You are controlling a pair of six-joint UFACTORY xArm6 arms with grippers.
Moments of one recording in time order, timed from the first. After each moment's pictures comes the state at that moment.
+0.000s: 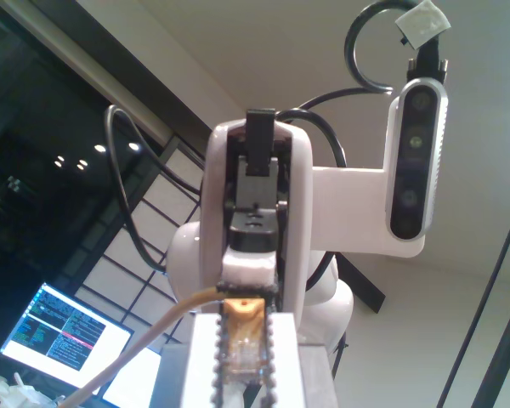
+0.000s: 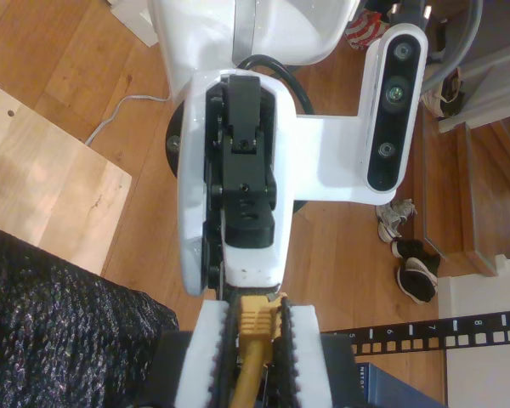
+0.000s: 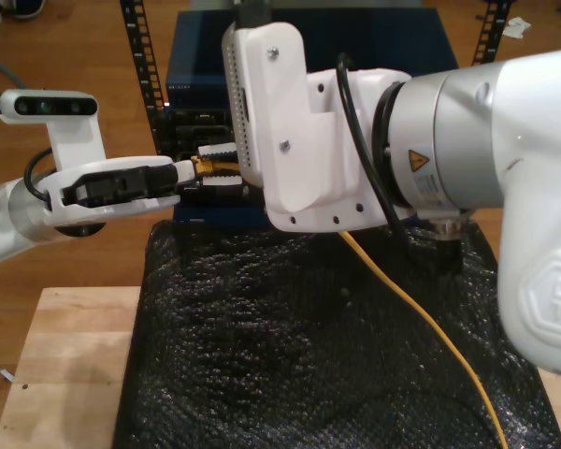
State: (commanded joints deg) left arm 19.1 7.5 -52.0 -85.6 141.3 -271.5; right arm 43.2 -39.9 -41.7 31.9 25.4 -97.6
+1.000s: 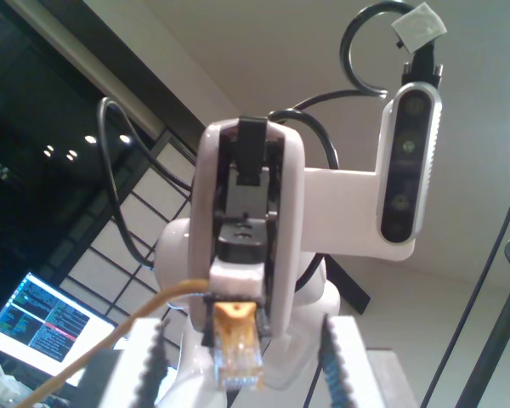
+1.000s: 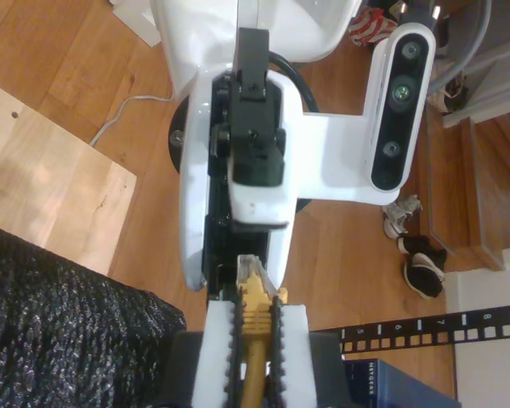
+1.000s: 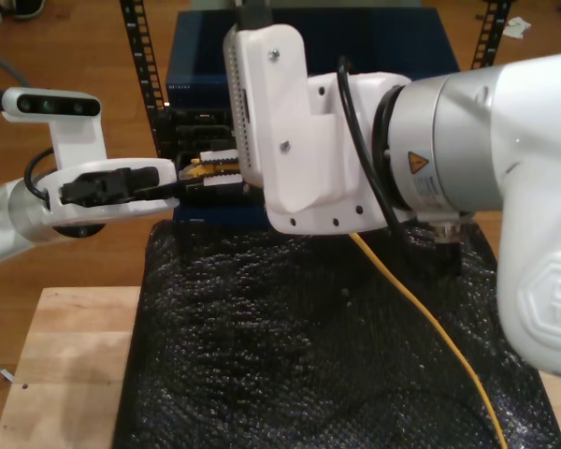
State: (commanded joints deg) left arm 19.1 7.5 -52.0 -85.1 141.7 -273.7; right arm 43.2 -40.0 -41.5 31.9 25.3 -95.7
